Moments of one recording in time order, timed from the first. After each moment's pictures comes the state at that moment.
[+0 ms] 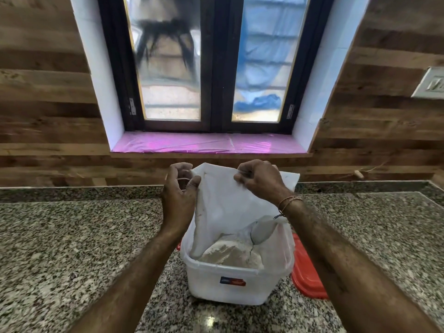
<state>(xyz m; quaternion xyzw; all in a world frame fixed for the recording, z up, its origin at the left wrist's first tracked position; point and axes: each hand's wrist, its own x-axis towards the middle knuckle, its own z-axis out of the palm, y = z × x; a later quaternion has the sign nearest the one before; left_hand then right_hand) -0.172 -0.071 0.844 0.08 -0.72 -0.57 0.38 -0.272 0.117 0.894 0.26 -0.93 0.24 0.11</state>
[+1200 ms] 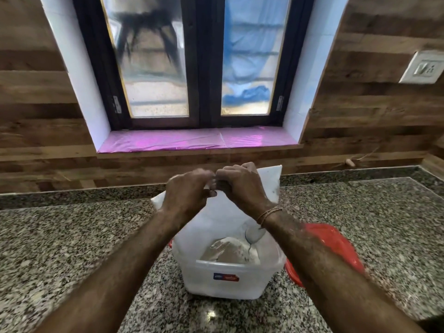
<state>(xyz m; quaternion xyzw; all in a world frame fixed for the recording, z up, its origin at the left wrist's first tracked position) -0.184 -0.049 0.872 -0.06 -0.96 -0.12 0.24 -0.253 0.111 0.857 0.35 -0.87 0.22 0.25</state>
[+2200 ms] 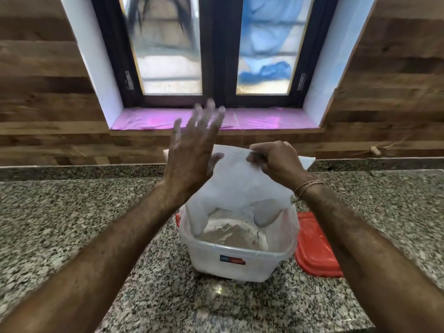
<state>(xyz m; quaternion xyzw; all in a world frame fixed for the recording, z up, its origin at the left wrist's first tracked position) -0.193 -0.056 0.890 -0.04 -0.95 -0.03 0.31 -0.285 0.156 0.878 0.32 -0.91 0.20 0.18</state>
